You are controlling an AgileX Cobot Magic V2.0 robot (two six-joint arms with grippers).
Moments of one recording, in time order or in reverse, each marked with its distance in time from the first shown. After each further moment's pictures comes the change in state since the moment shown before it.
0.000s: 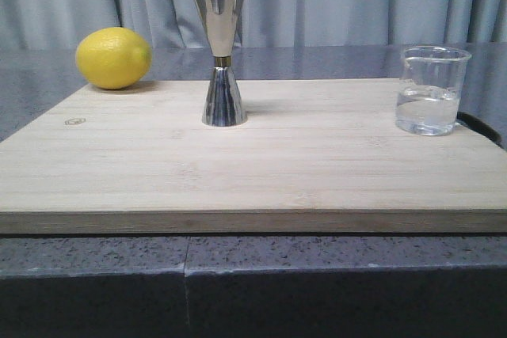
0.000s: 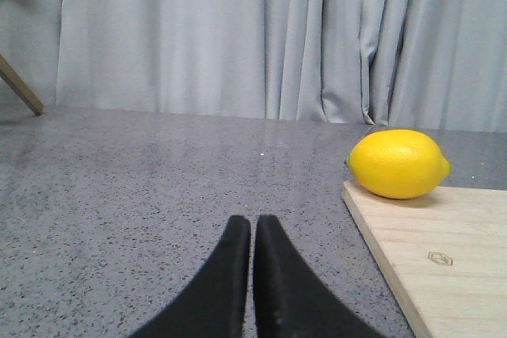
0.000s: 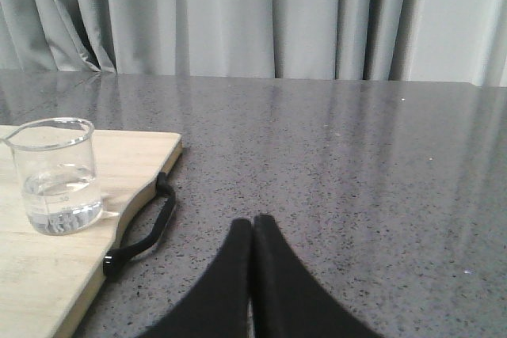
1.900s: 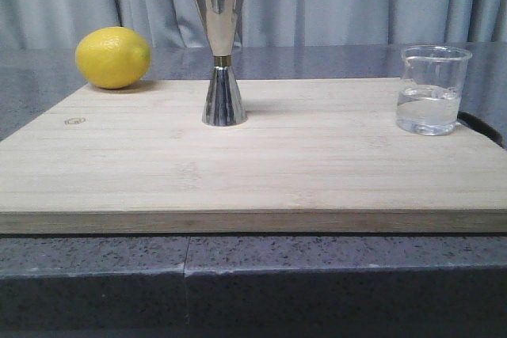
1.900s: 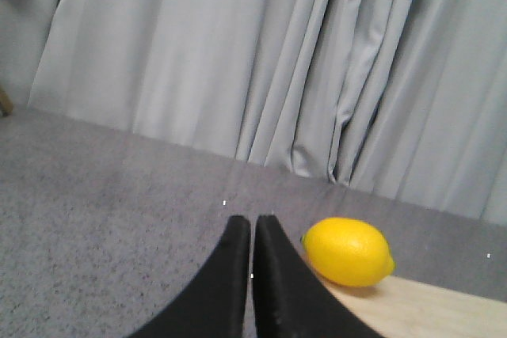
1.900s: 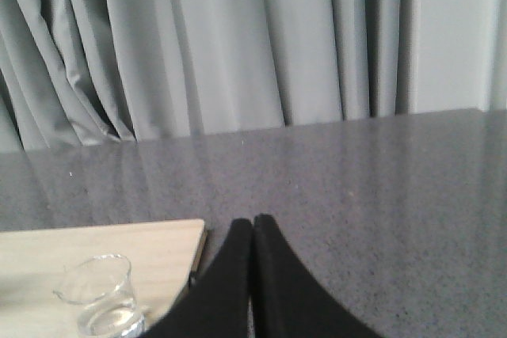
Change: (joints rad) left arm -0.004 0.194 -0.272 0.008 0.094 -0.225; right arm 0.000 0.213 -0.343 0.002 0.138 0.141
